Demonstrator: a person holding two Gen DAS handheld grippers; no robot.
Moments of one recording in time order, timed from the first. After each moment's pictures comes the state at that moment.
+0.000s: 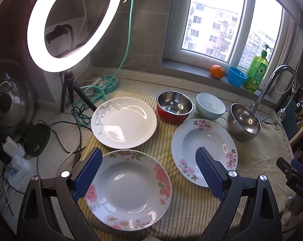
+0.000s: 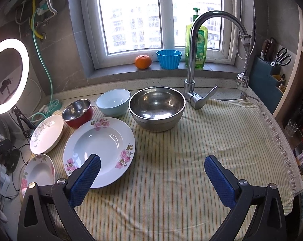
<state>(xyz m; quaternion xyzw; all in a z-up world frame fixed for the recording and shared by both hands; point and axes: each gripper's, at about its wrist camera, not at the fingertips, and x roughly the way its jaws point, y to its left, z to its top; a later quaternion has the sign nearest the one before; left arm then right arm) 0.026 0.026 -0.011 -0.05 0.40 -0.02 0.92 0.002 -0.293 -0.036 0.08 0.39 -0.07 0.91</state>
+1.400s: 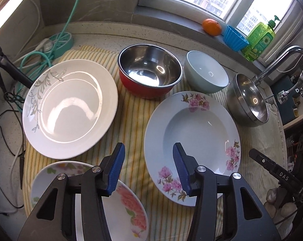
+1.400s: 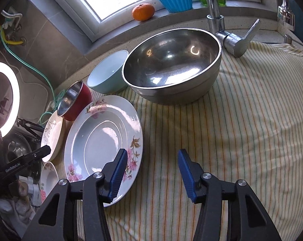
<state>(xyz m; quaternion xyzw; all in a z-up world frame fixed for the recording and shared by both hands) 0.137 -0.017 -0.099 -0.07 0.55 -0.12 0.83 0.097 -0.327 -0.136 0.22 0.51 0.04 0.83</state>
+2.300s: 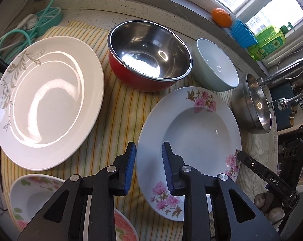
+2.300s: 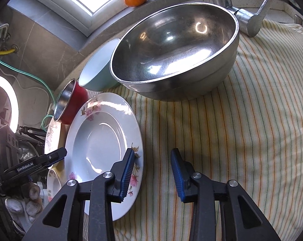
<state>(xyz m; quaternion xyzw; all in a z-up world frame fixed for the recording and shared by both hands) 0.170 -0.022 -0.132 -0.12 0.60 -0.13 0.78 0.122 -0.325 -0.162 0.27 0.53 0.07 0.80</state>
